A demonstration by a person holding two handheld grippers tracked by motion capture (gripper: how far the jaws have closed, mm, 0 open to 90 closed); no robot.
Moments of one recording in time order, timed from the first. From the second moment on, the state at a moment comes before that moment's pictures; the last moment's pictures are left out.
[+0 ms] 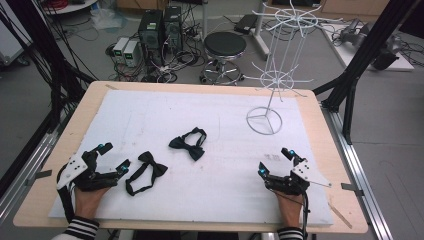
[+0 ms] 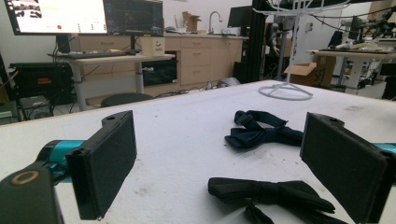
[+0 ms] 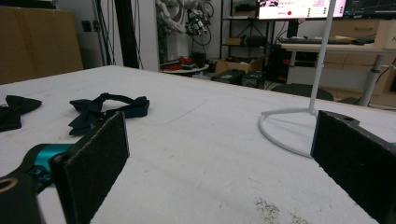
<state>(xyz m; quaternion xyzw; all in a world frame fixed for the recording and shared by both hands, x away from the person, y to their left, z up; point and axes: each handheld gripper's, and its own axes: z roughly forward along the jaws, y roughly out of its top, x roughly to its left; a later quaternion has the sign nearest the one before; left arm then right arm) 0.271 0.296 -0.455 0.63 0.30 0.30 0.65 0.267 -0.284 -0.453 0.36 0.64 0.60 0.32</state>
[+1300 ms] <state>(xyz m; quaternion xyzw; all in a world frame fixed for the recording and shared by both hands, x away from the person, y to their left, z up) 0.305 0.285 -0.397 0.71 0.26 0.24 0.61 0.268 -0.285 -0.453 0.37 0.64 0.60 0.32</state>
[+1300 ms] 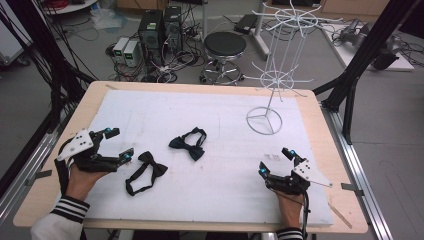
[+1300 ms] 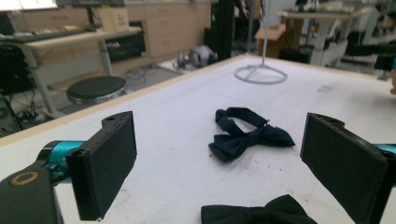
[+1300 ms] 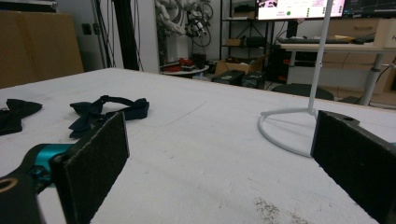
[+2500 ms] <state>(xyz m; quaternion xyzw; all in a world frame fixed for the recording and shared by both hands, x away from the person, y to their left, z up) 0.380 0.199 -0.349 0.89 0.13 0.15 0.41 0.266 -0.287 -0.454 0.36 0.63 0.61 0.32</state>
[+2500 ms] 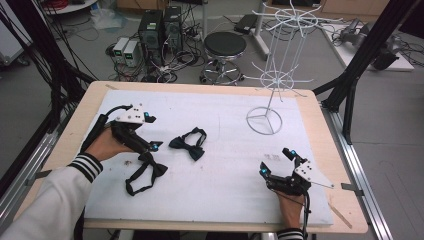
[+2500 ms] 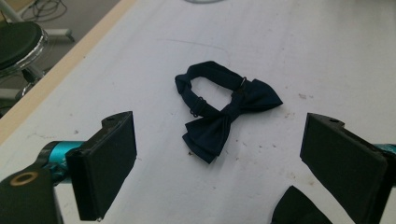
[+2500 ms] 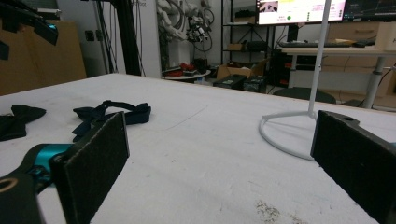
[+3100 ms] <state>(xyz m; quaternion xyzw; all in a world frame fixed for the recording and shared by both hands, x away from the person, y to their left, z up) 0.406 0.163 -0.356 0.93 0.10 0.11 0.35 0.266 -0.287 -0.454 0.37 0.63 0.61 0.31</state>
